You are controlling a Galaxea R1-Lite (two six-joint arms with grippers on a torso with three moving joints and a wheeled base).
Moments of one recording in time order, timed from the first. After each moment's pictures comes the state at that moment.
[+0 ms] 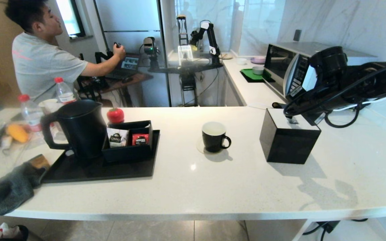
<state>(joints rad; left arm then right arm) 0.00 0.00 0.00 0.01 -0.04 0.07 0.17 1.99 -1.72 0.37 -0.07 0.96</state>
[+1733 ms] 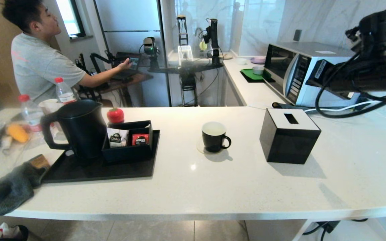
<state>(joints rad) 0.00 0.00 0.00 0.01 -0.03 0.08 0.16 1.73 -1.55 0.14 -0.07 0.44</state>
